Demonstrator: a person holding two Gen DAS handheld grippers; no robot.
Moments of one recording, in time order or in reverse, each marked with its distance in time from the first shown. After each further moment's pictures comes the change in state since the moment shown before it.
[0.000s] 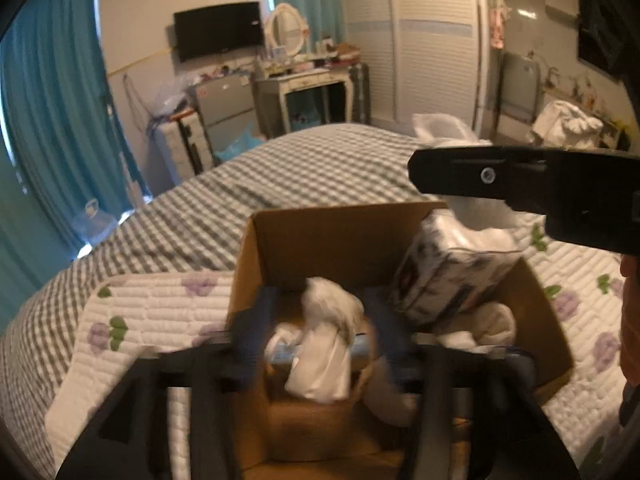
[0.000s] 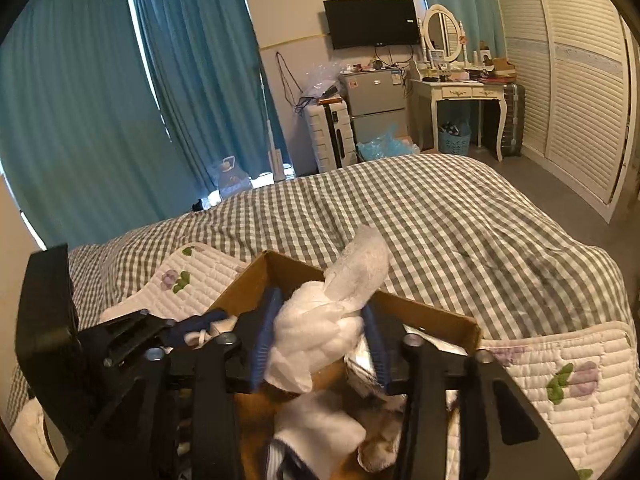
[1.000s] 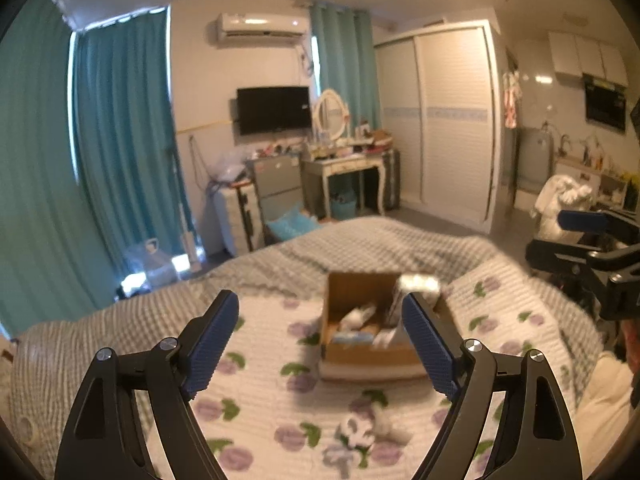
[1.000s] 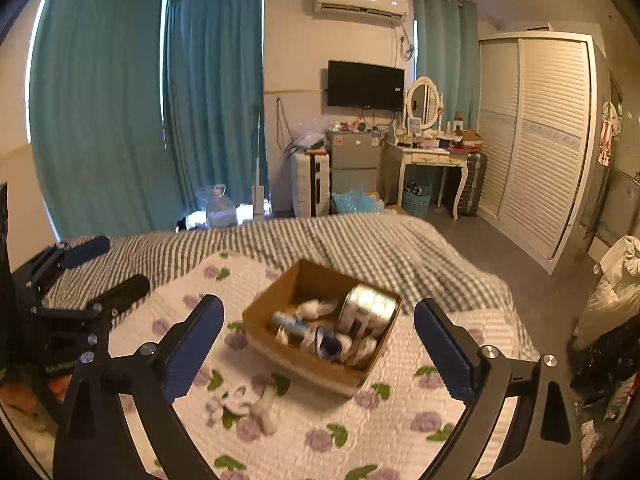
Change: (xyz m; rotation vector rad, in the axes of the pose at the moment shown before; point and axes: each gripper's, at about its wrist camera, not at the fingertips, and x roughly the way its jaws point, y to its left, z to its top) left arm -0.270 0.020 -0.039 -0.081 -0.262 0.117; right arm -0.264 0.107 -0.061 -0.145 -0.149 -0.163
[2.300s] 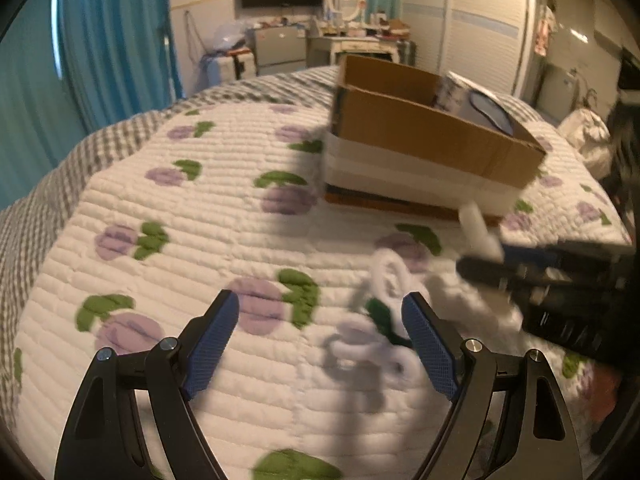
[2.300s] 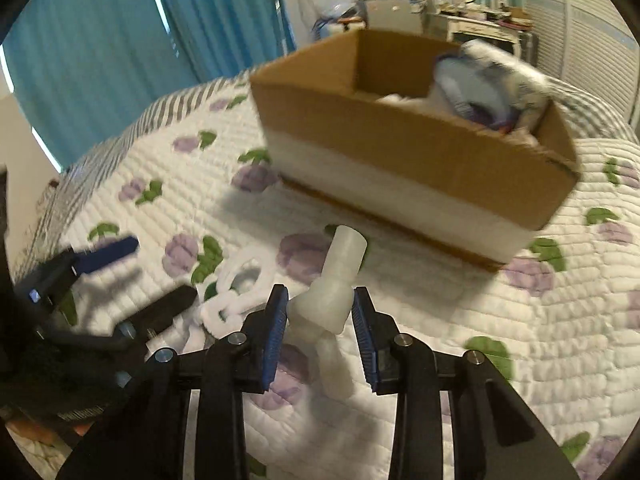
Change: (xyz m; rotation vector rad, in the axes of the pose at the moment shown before) left arm 0.124 -0.004 -0.179 -0.071 0.398 -0.046; right arm 0.206 0.038 -0.176 0.107 0.389 0.182
